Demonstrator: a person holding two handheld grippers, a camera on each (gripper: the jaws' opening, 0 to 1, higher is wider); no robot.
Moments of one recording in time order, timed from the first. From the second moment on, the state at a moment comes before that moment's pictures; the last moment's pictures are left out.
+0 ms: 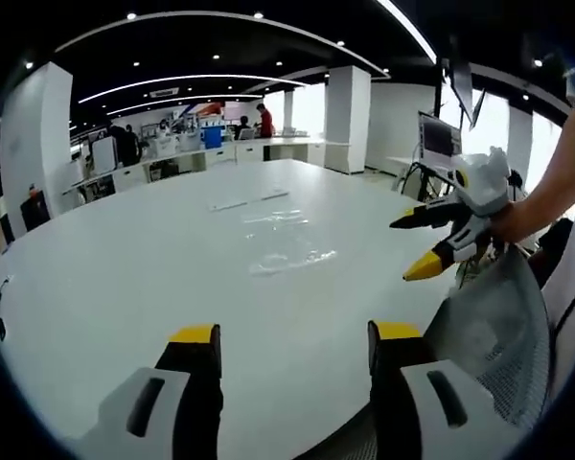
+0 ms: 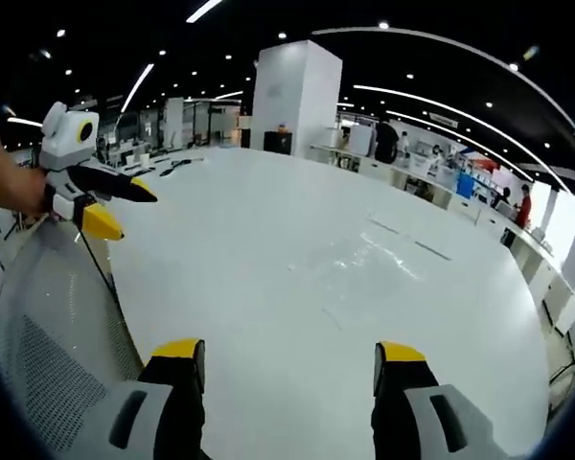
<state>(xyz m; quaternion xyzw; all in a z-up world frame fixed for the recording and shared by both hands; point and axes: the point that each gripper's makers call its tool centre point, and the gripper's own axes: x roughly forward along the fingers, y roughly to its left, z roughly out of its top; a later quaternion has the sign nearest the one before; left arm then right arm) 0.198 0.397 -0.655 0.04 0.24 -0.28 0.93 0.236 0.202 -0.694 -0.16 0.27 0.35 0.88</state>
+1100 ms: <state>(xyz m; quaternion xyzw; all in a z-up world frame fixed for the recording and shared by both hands) 0.169 0.400 -0.658 0.01 0.25 -0.27 0.93 0.295 0.223 -0.720 -0.28 0.27 0.40 0.83</state>
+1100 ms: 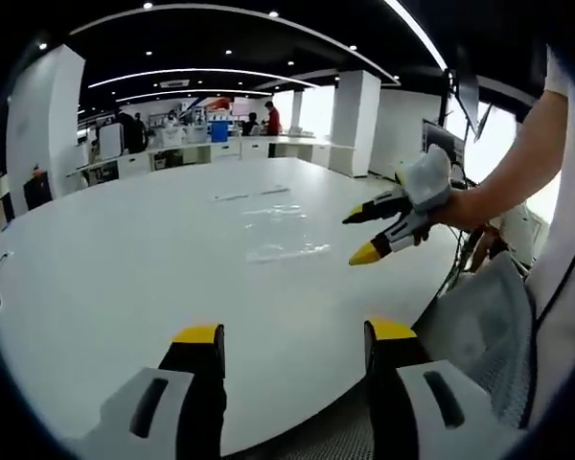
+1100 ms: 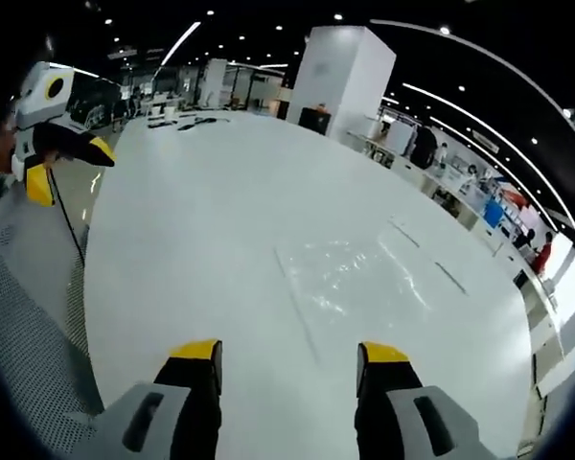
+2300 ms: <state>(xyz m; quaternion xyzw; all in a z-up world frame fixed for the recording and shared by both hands) 0.178 0.405 -0.654 -0.02 0.24 -0.25 0.94 0.334 0.209 -0.765 -0.46 0.28 0.44 0.72</state>
